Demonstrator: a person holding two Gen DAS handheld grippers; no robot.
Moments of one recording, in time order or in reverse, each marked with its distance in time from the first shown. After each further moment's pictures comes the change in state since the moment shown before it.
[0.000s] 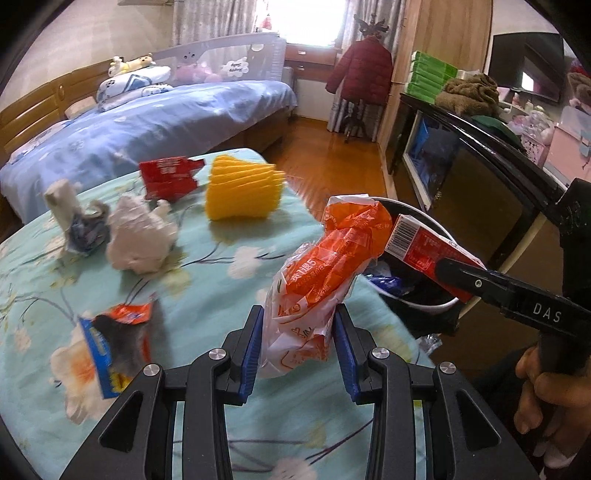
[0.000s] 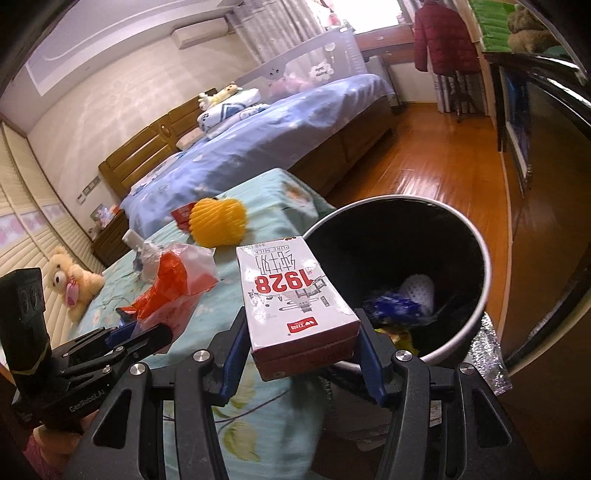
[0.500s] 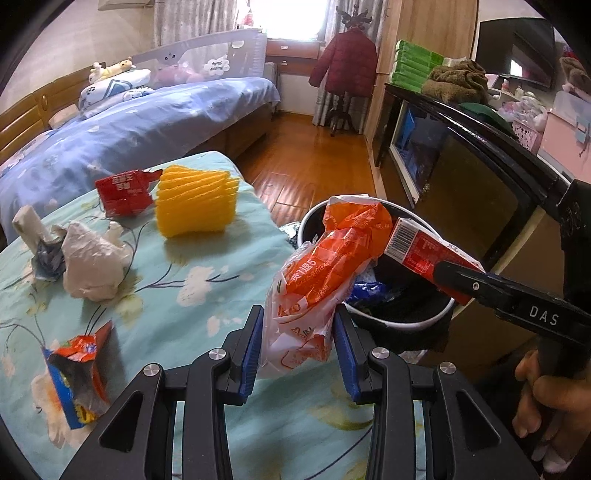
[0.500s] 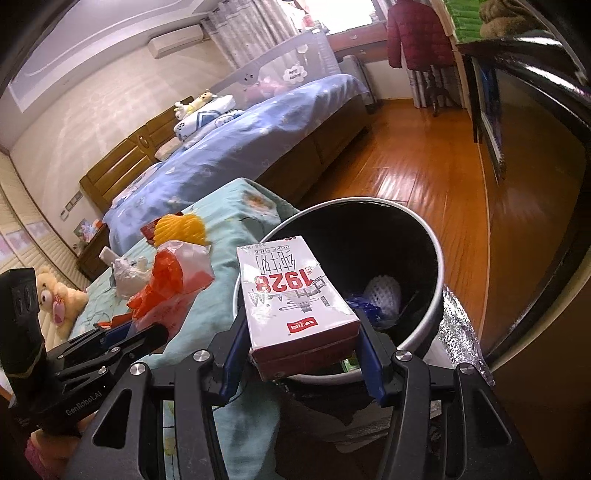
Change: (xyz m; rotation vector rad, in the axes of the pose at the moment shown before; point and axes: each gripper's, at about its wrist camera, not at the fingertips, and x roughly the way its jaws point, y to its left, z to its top) left arm 0.035 -0.026 0.019 0.042 0.019 -0.024; right arm -0.001 -0.034 0.008 0.066 -0.005 -0.049
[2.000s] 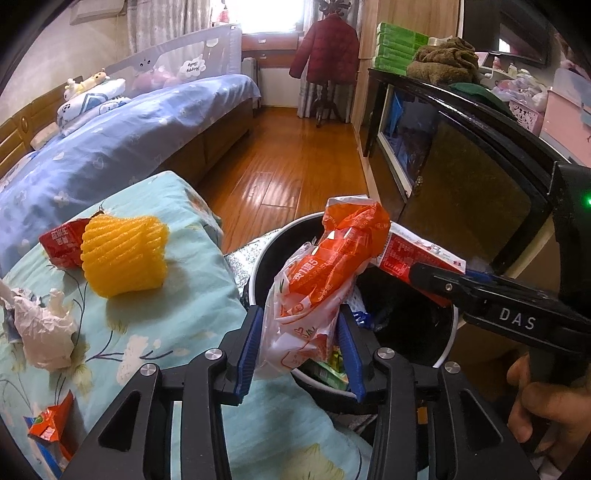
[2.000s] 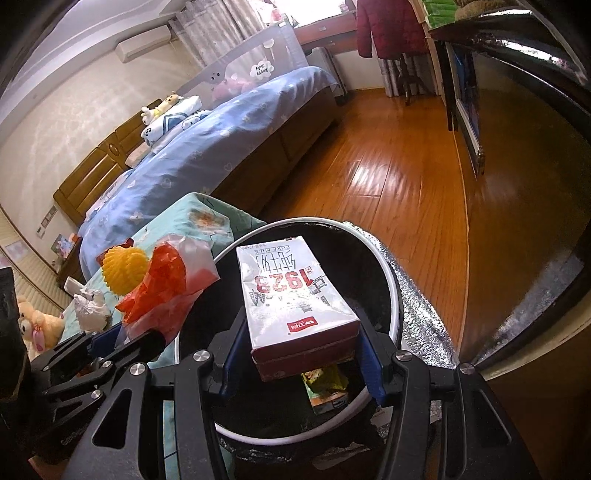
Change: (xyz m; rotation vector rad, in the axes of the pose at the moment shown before) left arm 0.052 -0.042 0.040 0.078 0.028 0.000; right arm 0.028 -0.038 0.033 0.059 0.032 -0.083
